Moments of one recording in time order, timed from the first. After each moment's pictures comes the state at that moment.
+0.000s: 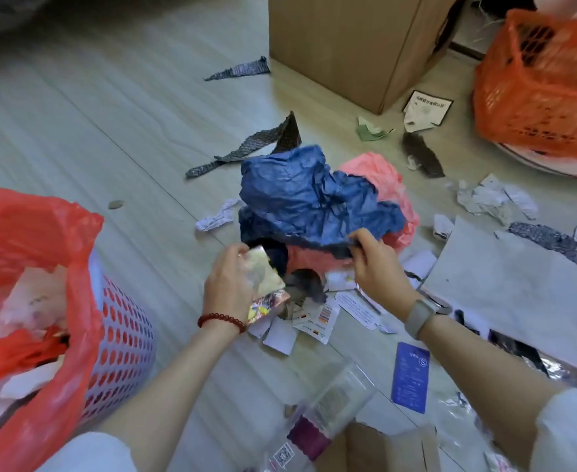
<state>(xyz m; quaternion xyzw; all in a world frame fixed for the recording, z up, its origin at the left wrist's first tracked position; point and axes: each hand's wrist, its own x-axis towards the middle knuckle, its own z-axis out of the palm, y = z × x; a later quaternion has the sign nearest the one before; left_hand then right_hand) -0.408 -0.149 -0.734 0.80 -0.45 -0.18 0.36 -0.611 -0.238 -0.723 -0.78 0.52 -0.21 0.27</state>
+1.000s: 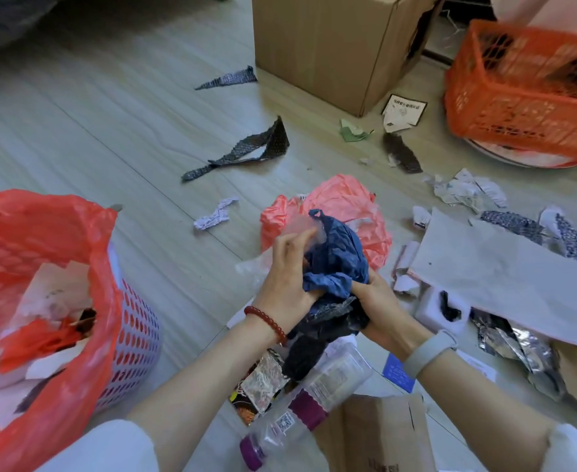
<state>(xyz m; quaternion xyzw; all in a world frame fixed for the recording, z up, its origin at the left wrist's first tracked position) -0.470 -0.137 -0.693 0.59 -0.65 -0.26 0.41 -0.611 -0.161 -0.692 -0.32 0.50 -0.34 0.73</state>
